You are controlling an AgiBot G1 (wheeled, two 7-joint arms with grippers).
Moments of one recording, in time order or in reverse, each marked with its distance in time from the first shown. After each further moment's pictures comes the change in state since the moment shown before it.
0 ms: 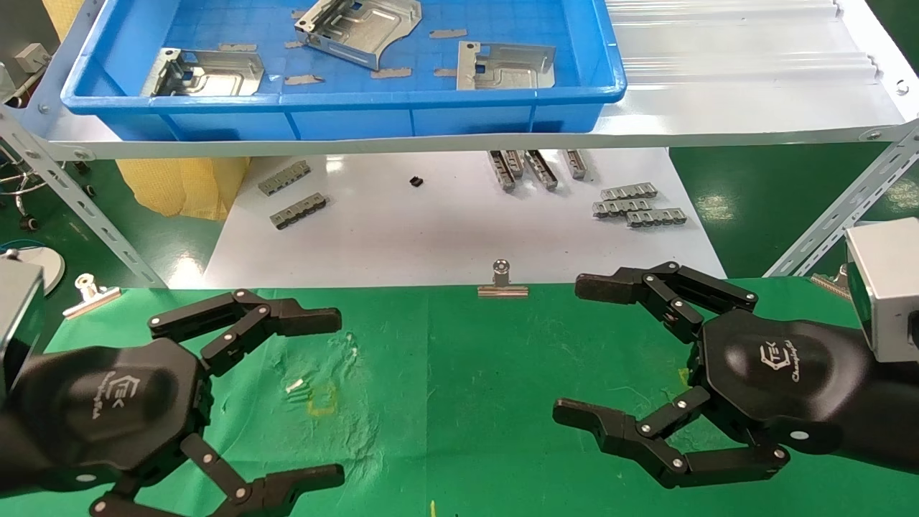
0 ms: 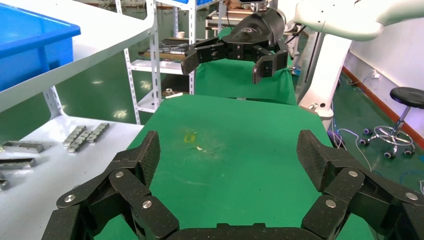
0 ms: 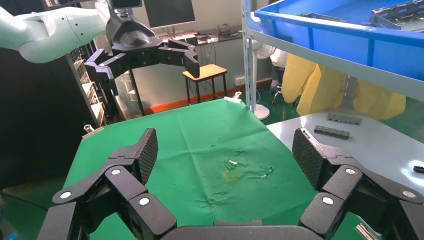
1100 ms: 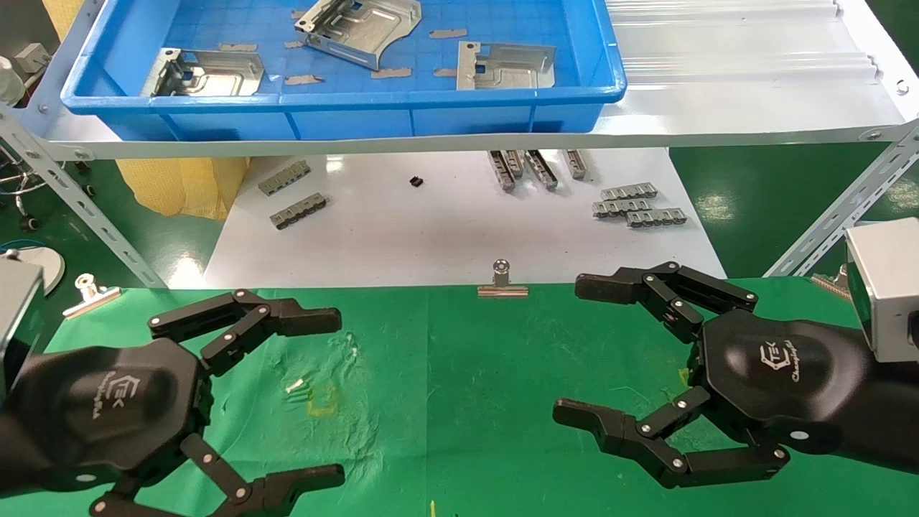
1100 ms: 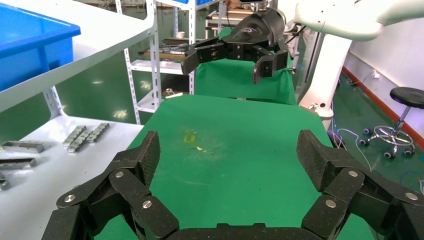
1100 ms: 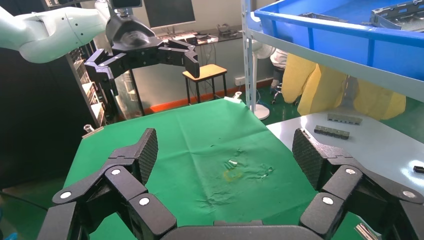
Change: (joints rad) left arm 0.000 0.000 0.000 0.000 0.000 0.000 0.000; right arm 0.000 0.000 0.000 0.000 0.000 0.000 0.000
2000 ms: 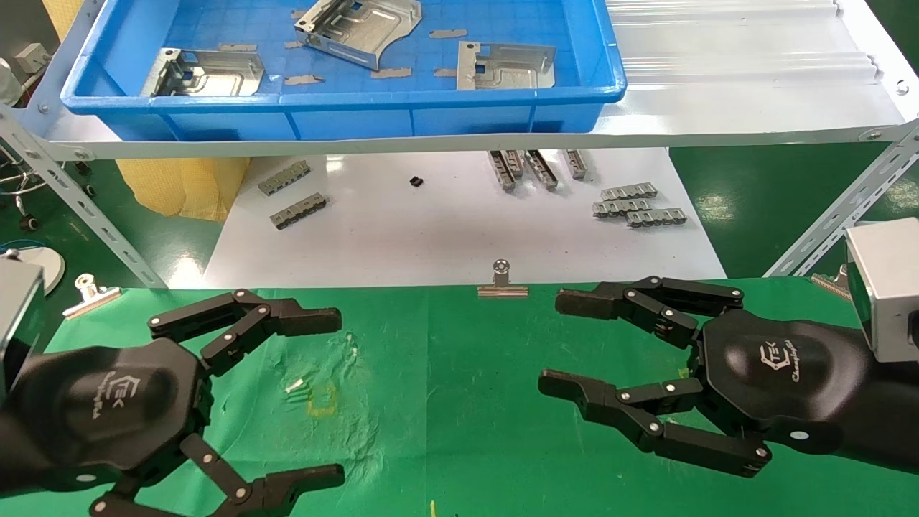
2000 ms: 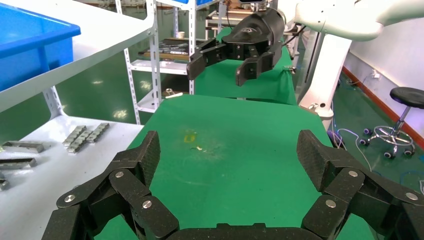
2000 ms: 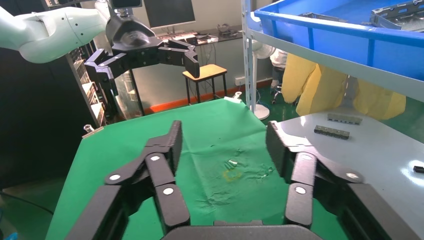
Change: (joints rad) left arm 0.000 0.000 0.000 0.000 0.000 0.000 0.000; right arm 0.000 0.000 0.000 0.000 0.000 0.000 0.000
